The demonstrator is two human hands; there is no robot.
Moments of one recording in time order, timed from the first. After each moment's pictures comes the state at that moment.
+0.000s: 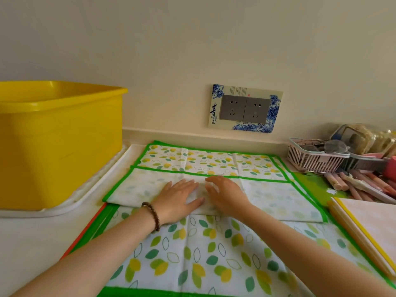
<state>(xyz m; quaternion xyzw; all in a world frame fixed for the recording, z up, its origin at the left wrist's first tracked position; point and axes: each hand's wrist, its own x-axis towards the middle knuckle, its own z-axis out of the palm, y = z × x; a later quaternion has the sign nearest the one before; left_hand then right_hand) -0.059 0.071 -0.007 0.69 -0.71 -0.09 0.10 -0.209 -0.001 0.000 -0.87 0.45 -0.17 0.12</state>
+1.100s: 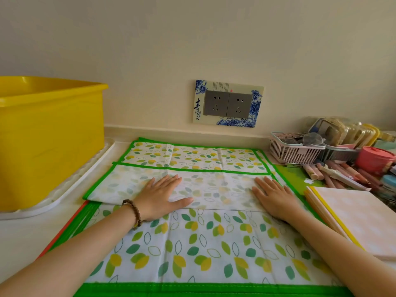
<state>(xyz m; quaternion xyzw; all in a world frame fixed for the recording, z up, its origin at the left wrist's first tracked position) -0.052 0.070 -0.016 0.68 -0.72 -0.10 0.06 -0.362 -0.032 -0.011 -0.79 0.61 -0.03 0.07</state>
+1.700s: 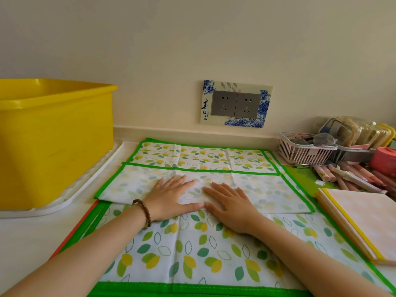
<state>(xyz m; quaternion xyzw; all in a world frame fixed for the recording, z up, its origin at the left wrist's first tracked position) -0.053 0.068 -0.016 0.68 -0.73 -0.10 0.06 -0.260 0.029 -0.012 -0.90 0.42 -0.05 0.10</state>
